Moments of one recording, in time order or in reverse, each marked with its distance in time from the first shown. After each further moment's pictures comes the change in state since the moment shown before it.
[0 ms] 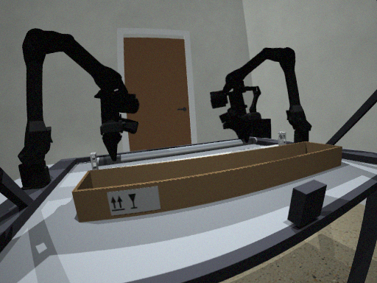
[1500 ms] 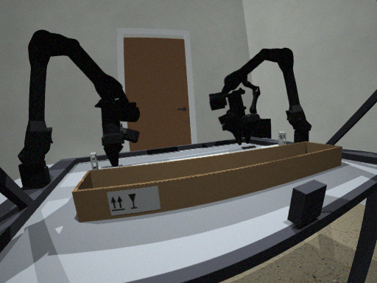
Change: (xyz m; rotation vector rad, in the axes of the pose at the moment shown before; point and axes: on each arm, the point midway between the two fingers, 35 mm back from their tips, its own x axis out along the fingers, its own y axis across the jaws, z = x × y) left arm 0.029 0.007 0.001 0.001 -0.003 0.001; right arm 0.004 -0.007 0.000 -0.002 0.006 0.006
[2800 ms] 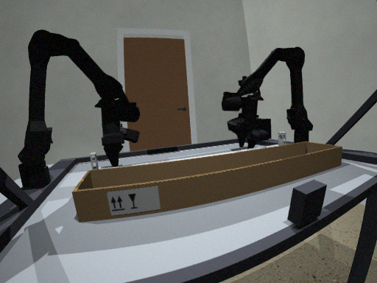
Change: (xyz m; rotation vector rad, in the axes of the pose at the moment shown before) left arm 0.000 0.000 0.000 0.000 0.000 0.000; right arm 0.029 0.013 -0.002 0.001 -0.005 -0.458
